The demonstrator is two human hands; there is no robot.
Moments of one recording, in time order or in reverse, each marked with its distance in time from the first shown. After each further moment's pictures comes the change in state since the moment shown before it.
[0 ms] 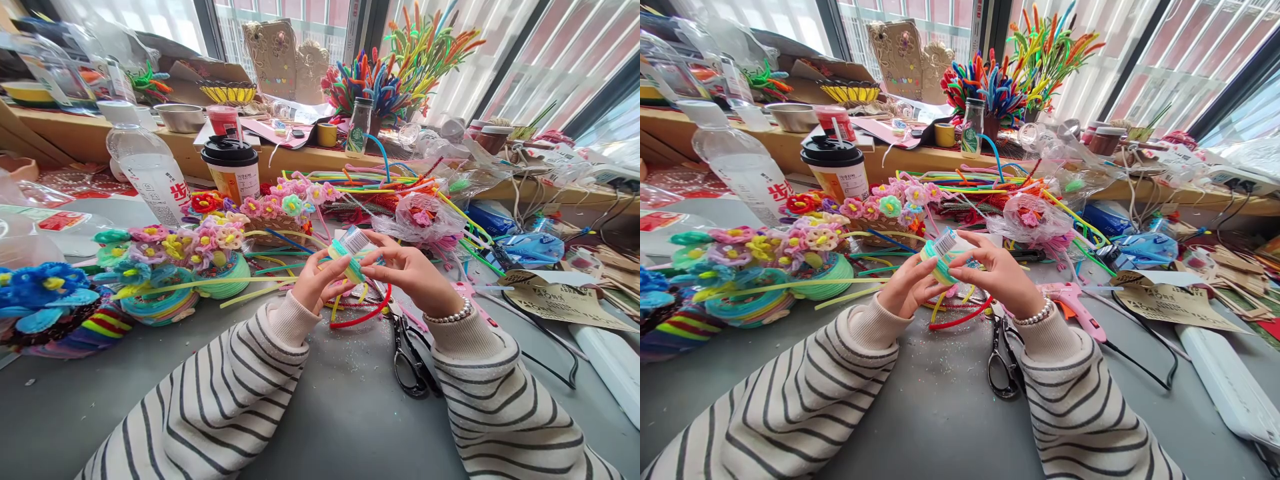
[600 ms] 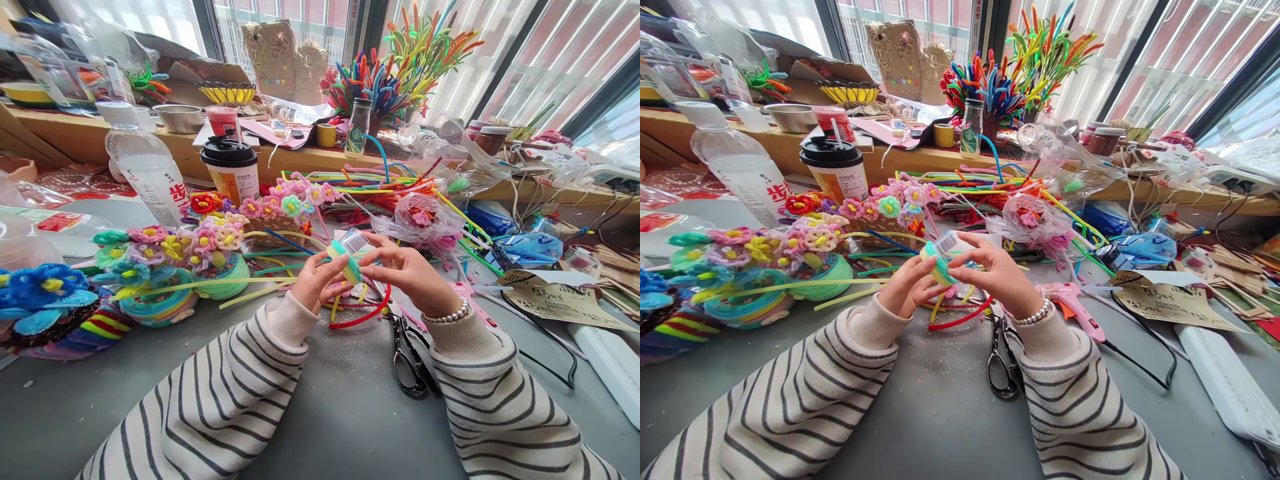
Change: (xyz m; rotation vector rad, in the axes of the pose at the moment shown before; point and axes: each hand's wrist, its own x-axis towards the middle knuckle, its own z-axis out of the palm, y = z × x) left_hand 0.000 0.001 0.002 0.020 0.070 -0.022; right_hand 0.001 -0.001 0.000 -0.041 0.008 0.026
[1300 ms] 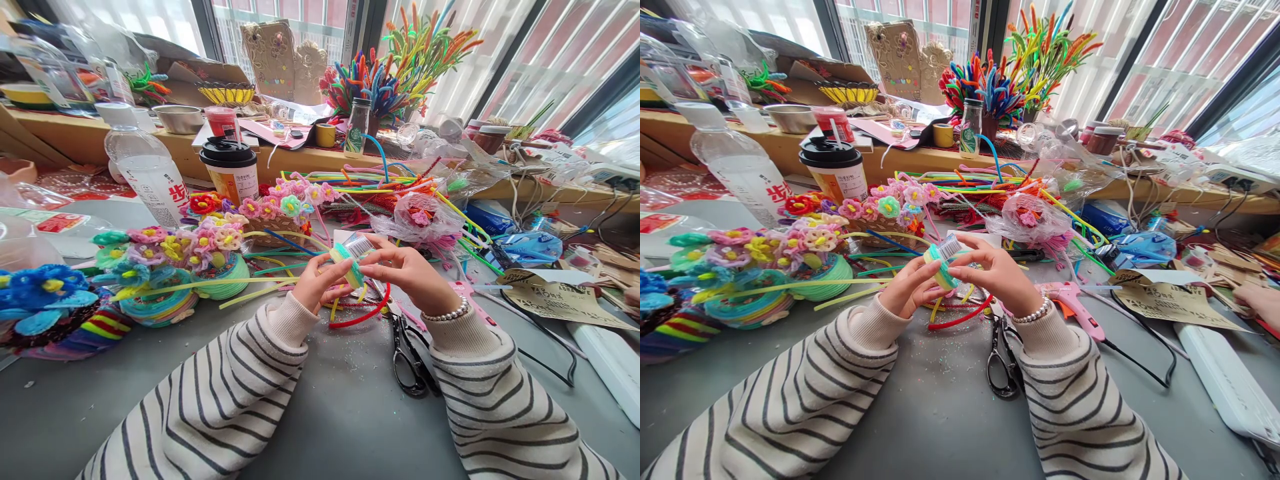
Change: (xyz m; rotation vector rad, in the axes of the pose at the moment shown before) left_hand 0.002 -0.004 -0.003 0.065 -0.029 -0.009; right_hand -0.001 -0.001 -0.001 0.085 -0.027 0.051
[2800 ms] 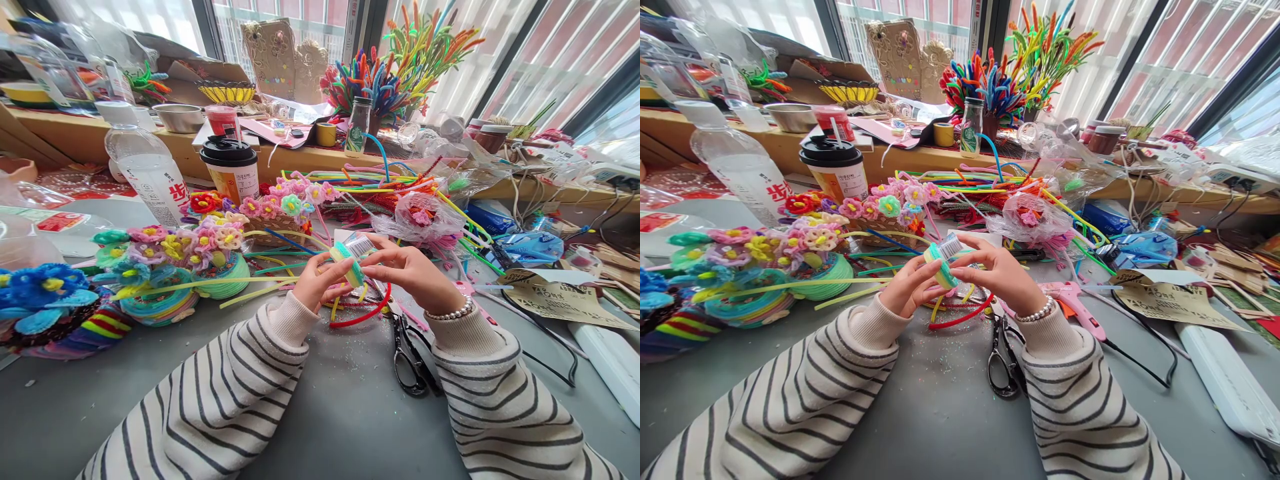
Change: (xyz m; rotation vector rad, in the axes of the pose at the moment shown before) left_hand 0.002 0.000 0.000 -0.016 0.029 0.000; right_hand 0.000 0.002 -0.004 -0.059 -0.042 -0.016
